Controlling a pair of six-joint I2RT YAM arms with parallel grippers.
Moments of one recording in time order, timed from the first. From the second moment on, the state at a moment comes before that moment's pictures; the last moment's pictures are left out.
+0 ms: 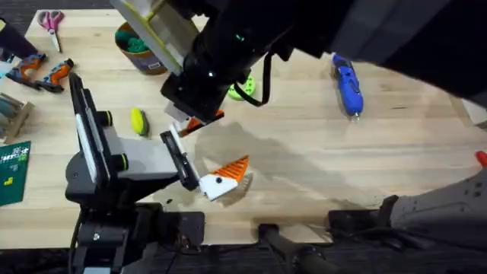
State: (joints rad) left arm -0.01 0.02 0.02 -0.12 1.06 0.08; right arm 1.01 1.75 1.80 -1.05 -0.19 -0.08
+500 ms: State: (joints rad) left arm -0.01 0.02 0.02 -0.12 1.06 0.08; right arm 1.01 1.75 1.80 -1.07 -0.19 -0.08
